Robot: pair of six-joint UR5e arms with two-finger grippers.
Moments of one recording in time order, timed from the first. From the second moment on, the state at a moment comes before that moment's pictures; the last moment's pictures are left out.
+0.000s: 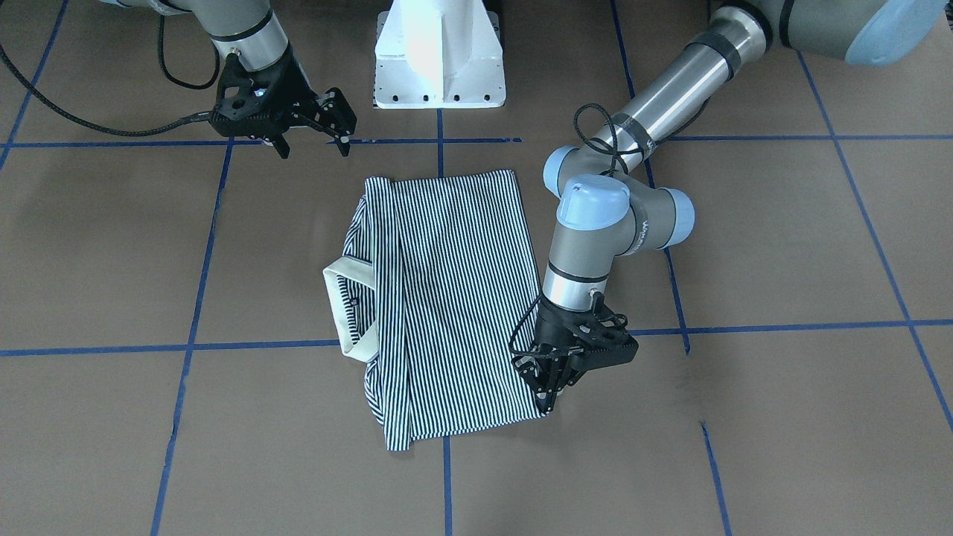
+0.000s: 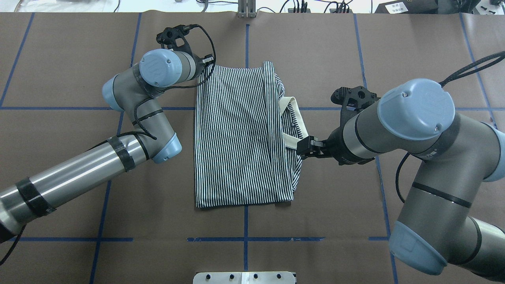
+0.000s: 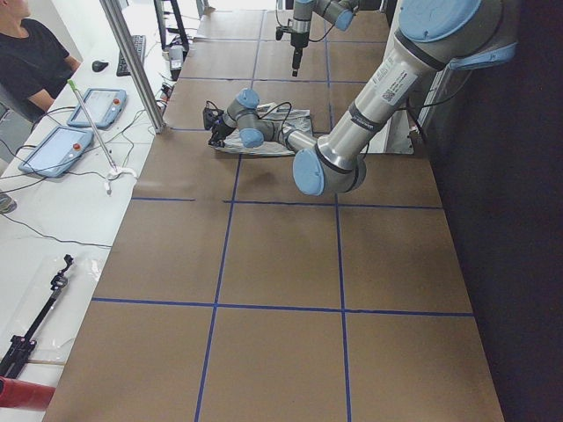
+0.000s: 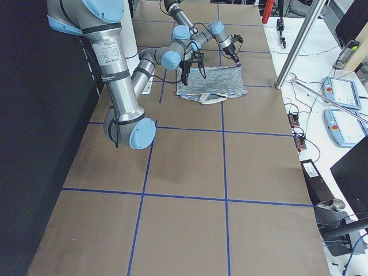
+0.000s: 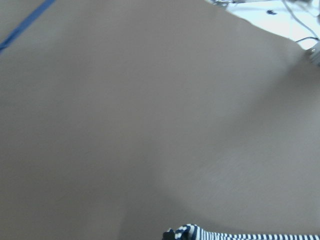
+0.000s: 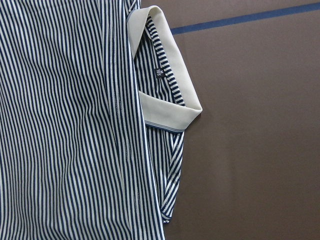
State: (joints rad) left arm -0.70 -2.40 -1.05 -2.37 -1.50 -1.43; right arm 0.57 -1.20 2.13 -1.61 1.93 1.33
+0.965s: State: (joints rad) left arm -0.79 -2.41 -1.04 -2.40 -1.68 -1.34; right arm 0.57 -1.17 2.08 -1.60 1.84 1.31
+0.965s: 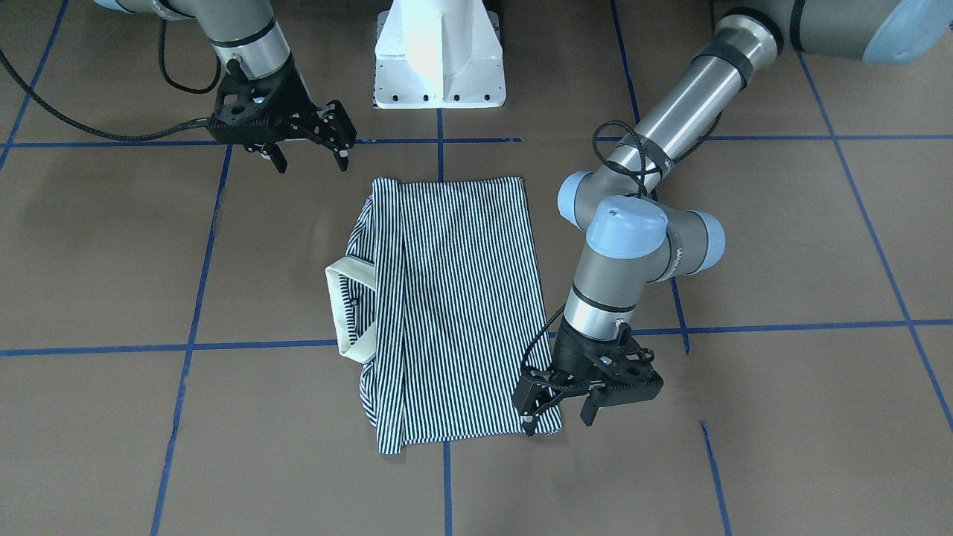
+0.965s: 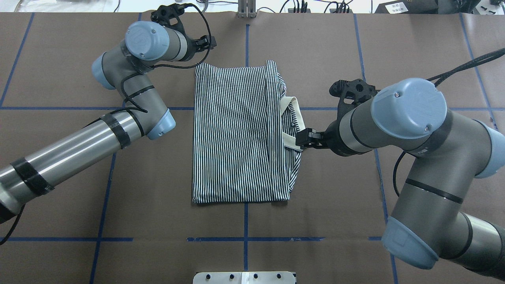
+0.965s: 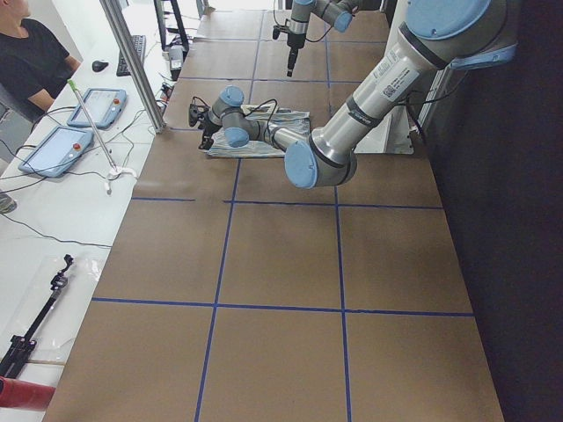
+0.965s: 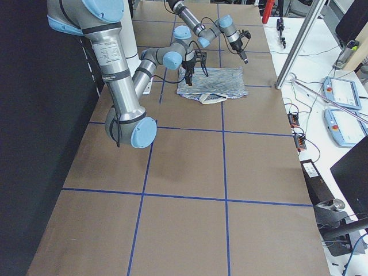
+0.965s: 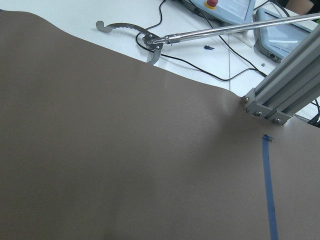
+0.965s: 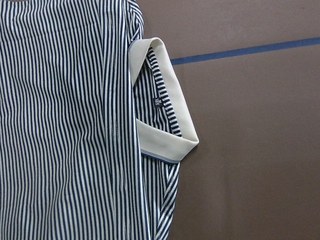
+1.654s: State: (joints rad) left arm -0.77 -2.11 -1.65 -2.08 -1.83 -1.32; right arm 0.51 -0.96 1.75 -1.66 1.74 1.18
